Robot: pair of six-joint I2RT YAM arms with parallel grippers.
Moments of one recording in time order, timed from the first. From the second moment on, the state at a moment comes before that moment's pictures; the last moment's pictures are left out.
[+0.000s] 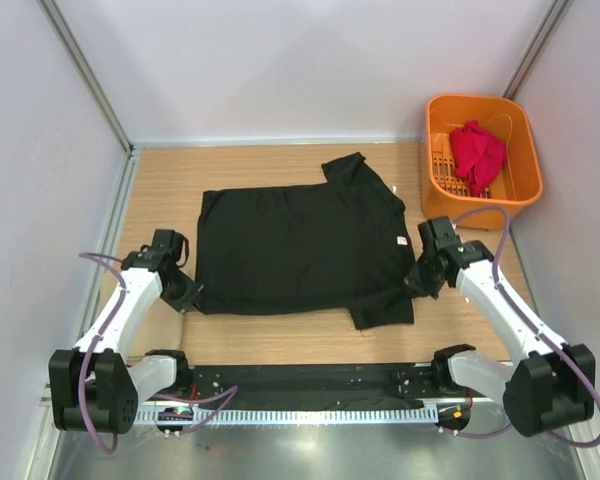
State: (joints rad) left arm -0.05 1.11 0.71 -0.98 -0.05 -0.97; right arm 0.23 1.08 0.76 -0.93 0.04 0.87
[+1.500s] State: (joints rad) left arm -0.05 1.62 1.08 -0.91 -0.11 -0.80; right arm 0.08 1.65 1.21 -0.72 -0.11 0.57
